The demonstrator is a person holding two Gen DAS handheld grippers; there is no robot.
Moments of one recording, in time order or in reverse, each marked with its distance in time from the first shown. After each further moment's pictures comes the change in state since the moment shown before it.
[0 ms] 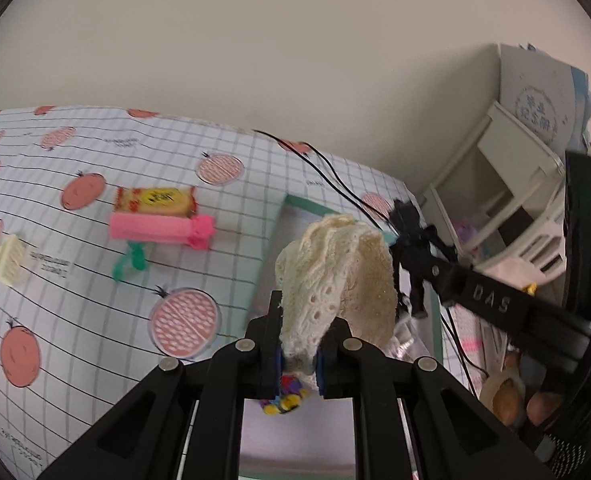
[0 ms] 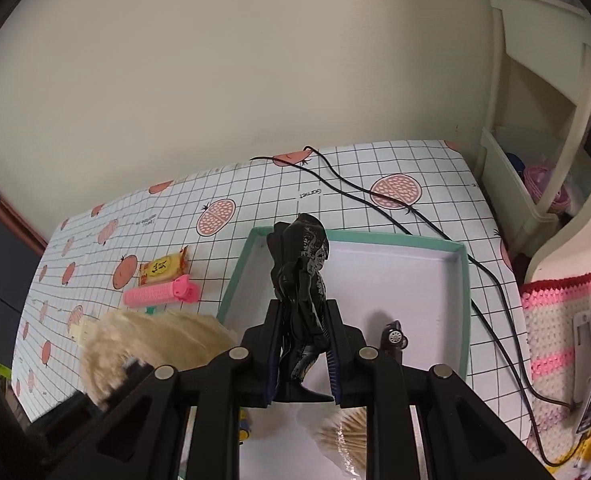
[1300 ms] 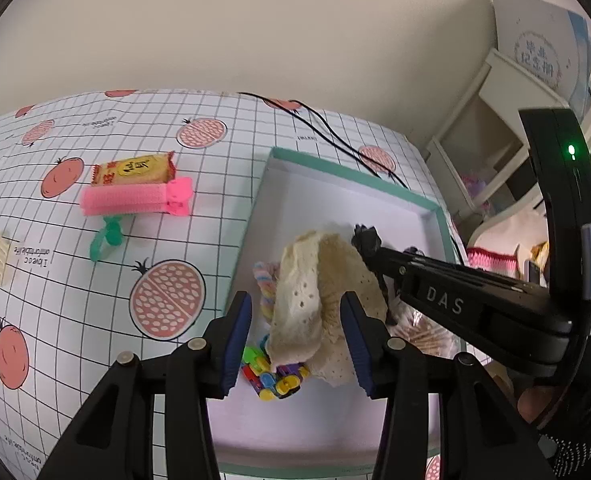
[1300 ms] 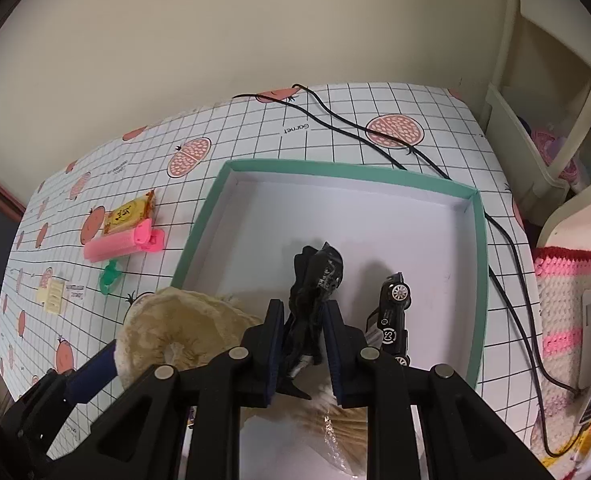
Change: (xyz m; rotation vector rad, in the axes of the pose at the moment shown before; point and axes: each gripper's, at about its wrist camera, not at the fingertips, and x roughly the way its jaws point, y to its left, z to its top) left arm 0.031 -0.010 -0.012 0.075 0.101 0.028; right arm 0.041 -0.002 -0.022 -0.032 0.160 -0.060
